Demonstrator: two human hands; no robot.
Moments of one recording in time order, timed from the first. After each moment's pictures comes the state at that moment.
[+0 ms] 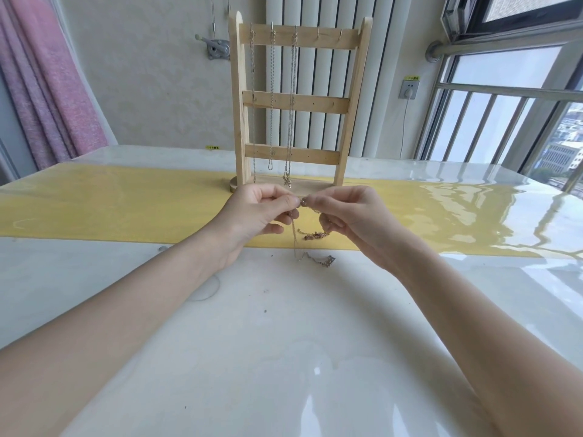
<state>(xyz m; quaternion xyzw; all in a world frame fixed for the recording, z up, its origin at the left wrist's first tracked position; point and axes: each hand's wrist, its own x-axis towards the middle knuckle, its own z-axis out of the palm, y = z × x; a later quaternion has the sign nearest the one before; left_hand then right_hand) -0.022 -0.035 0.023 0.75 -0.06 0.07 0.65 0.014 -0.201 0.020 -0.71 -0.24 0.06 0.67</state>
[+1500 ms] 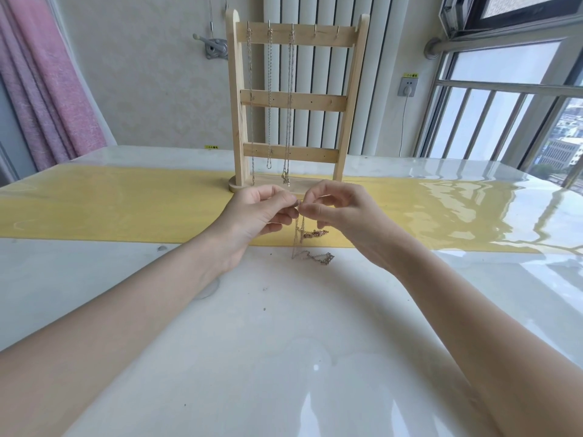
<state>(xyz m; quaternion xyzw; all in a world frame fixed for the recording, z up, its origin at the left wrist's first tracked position) -0.022 -0.039 0.018 0.73 -0.04 0.07 0.67 0.010 -0.197 0.020 -0.74 -0.30 0.03 0.60</state>
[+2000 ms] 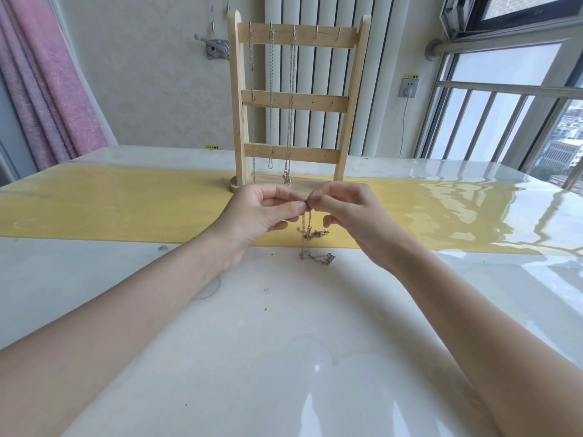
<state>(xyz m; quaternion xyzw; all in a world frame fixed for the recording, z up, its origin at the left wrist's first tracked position) -0.022 -0.036 0.018 0.74 -0.08 0.08 0.66 0.010 -0.196 0.021 -0.74 -0.27 0.00 0.61</state>
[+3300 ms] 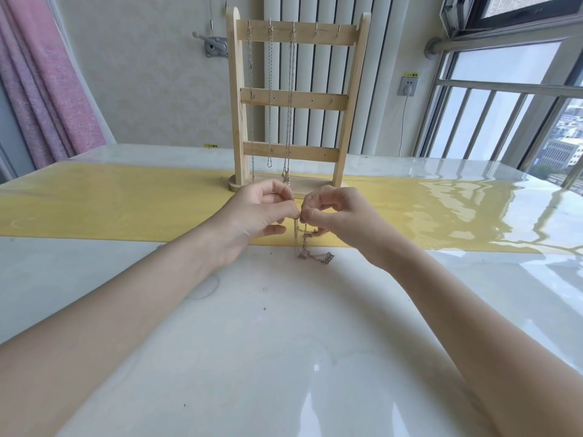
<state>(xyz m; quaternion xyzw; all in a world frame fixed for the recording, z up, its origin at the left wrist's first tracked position) -0.022 -0.036 0.024 0.74 -0.06 0.04 0.67 0.010 -0.192 0.017 -0.80 -0.28 0.01 0.54</state>
